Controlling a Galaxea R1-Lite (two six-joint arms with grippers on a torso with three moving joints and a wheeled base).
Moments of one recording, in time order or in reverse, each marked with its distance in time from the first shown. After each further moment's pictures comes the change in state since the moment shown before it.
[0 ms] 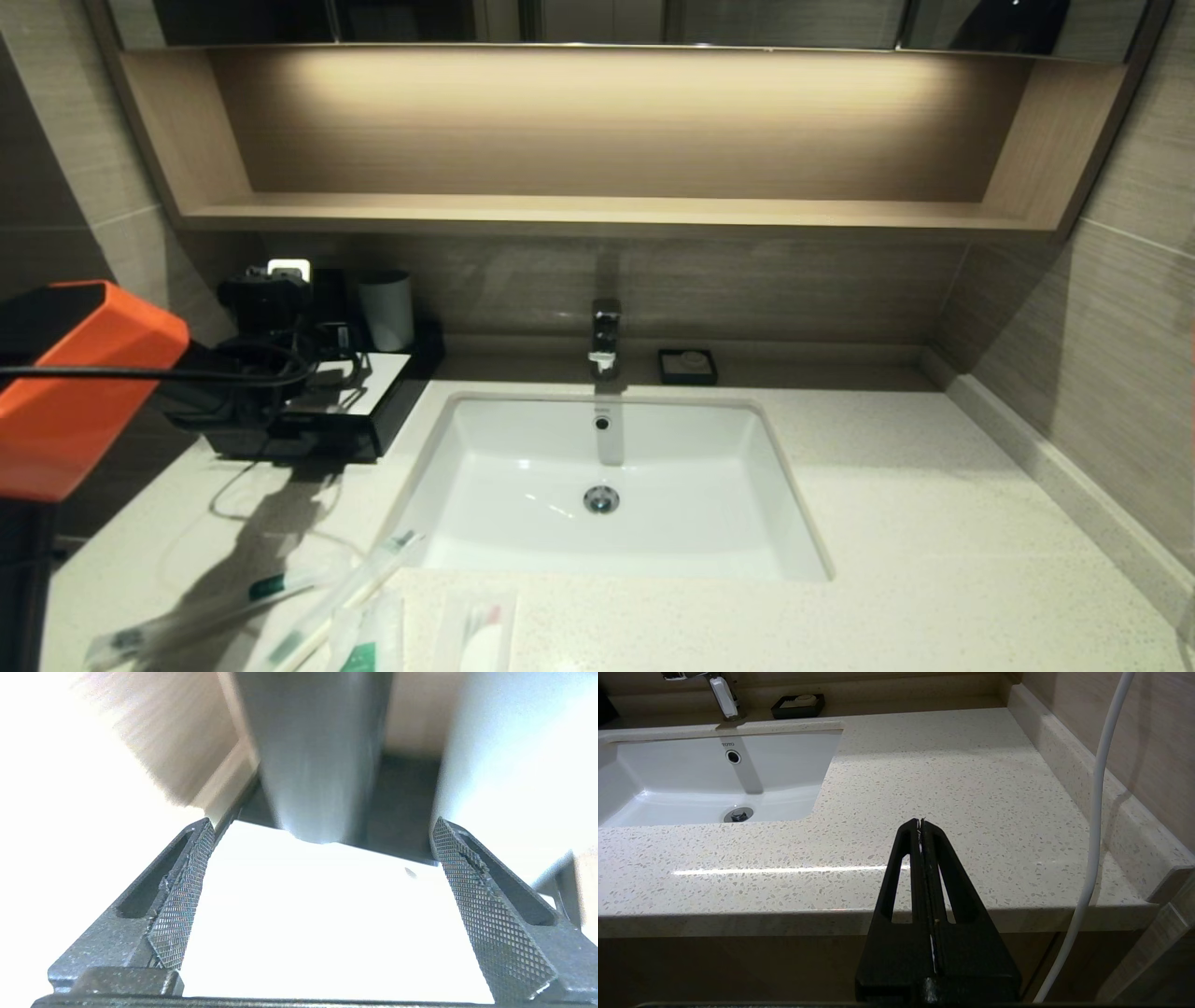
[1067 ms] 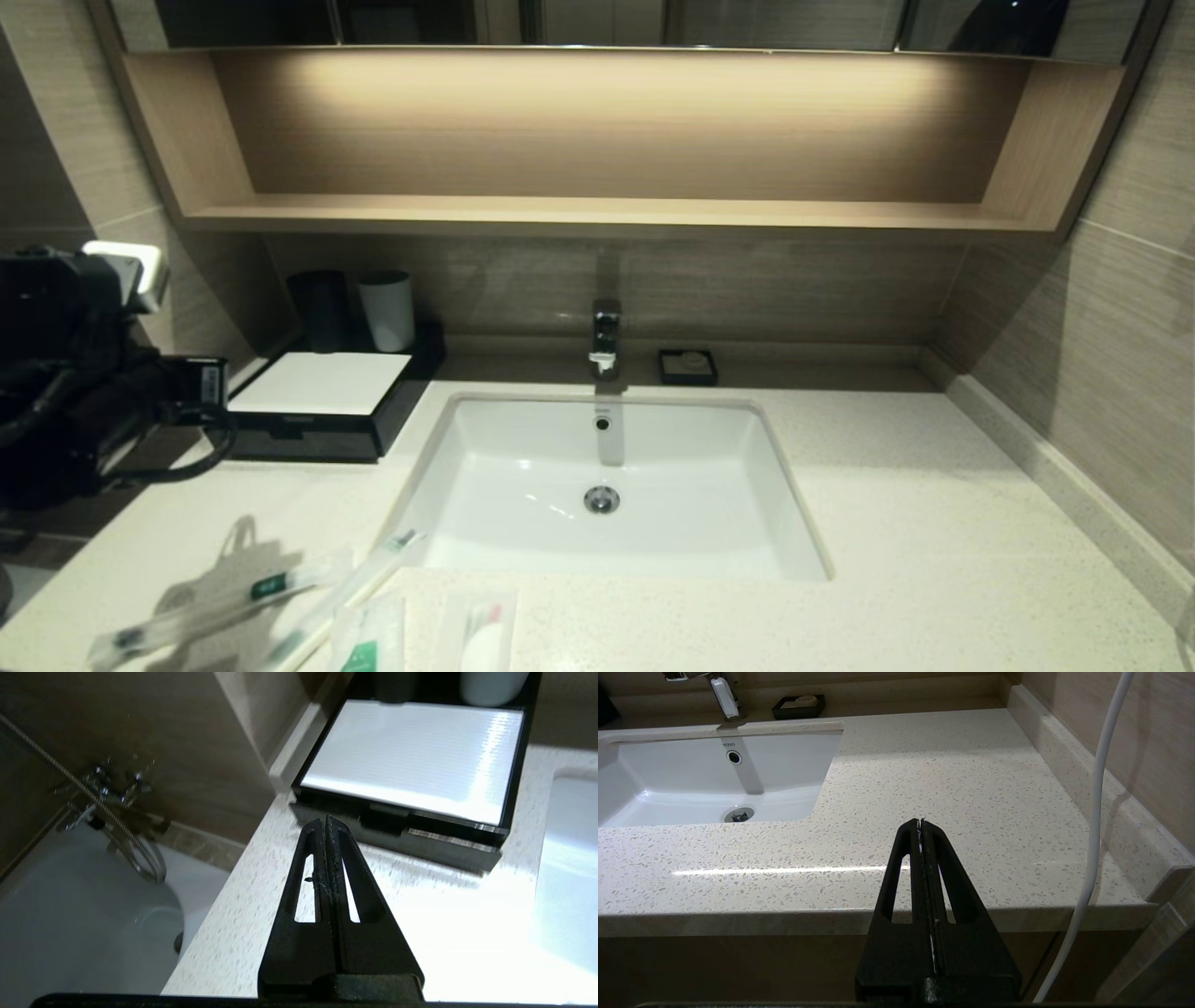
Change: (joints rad) left arm -0.104 -0.834 0.639 0.334 0.207 0.031; right arm 0.000 0.000 0.000 0.000 0.000 0.000
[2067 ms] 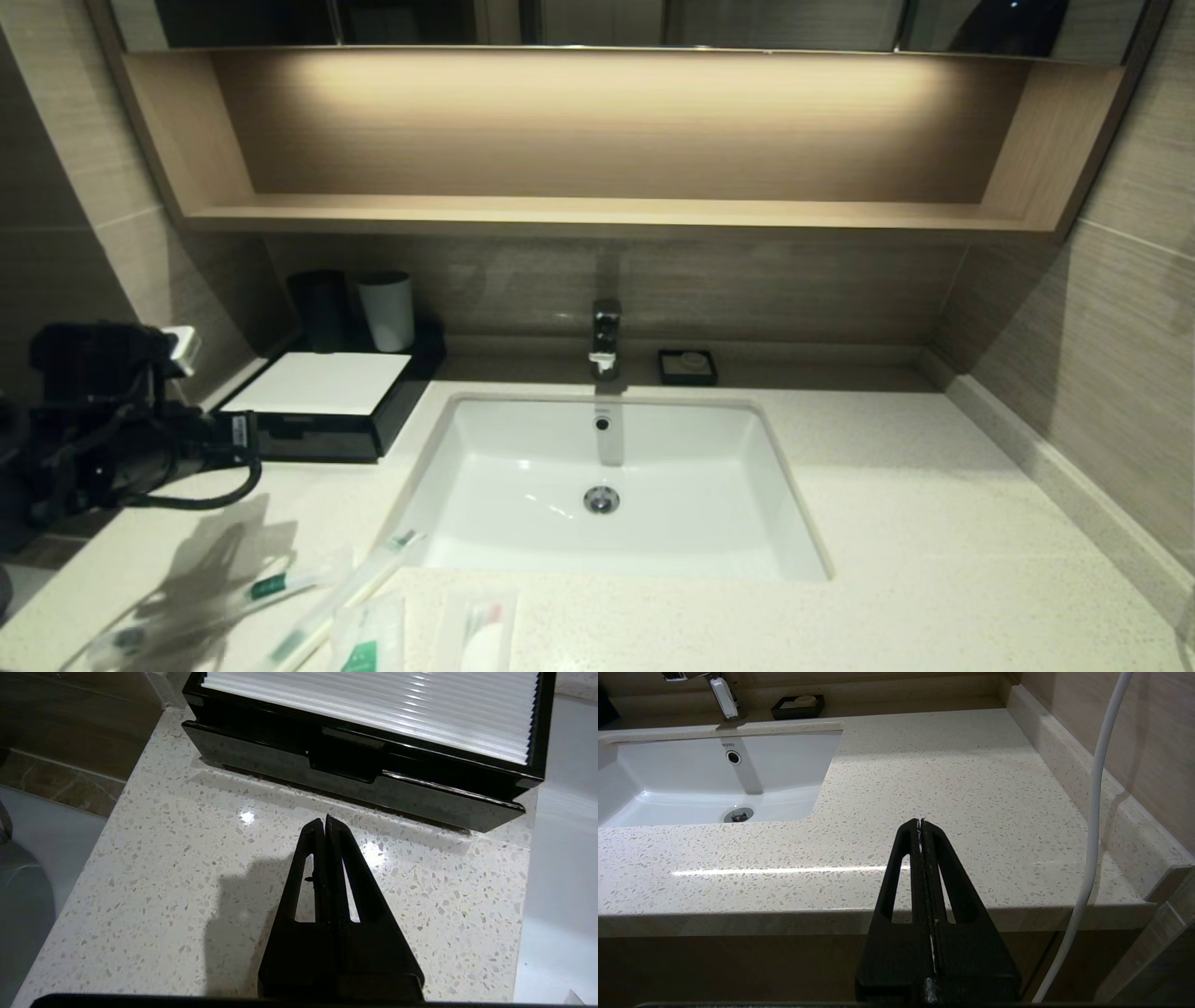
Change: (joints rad) left arm 0.198 0.294 0.000 -0.065 -0.407 -0.123; right arm 0.000 0.000 0.000 0.000 0.000 0.000
